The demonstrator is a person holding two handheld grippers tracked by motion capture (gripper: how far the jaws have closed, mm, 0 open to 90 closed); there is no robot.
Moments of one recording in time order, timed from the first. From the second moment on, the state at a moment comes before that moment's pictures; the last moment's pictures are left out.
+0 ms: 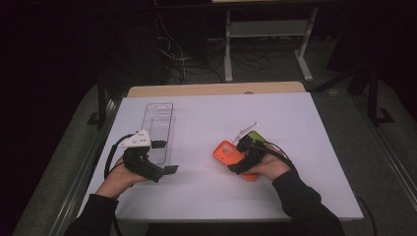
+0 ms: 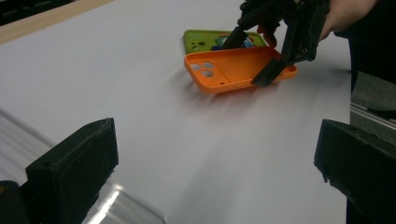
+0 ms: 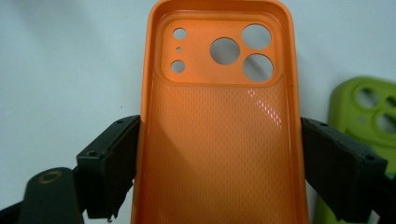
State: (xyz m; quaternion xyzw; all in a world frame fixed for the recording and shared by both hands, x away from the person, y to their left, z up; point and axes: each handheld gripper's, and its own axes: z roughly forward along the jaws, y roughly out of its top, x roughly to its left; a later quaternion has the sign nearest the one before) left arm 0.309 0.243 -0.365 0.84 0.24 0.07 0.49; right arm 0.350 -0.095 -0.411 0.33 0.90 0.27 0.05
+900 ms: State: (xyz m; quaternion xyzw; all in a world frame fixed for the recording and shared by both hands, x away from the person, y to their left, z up) left arm 0.352 0.147 -0.345 0.87 0.11 0.01 0.48; right arm 0.364 -0.120 -0.381 0.19 0.93 0.30 0.04
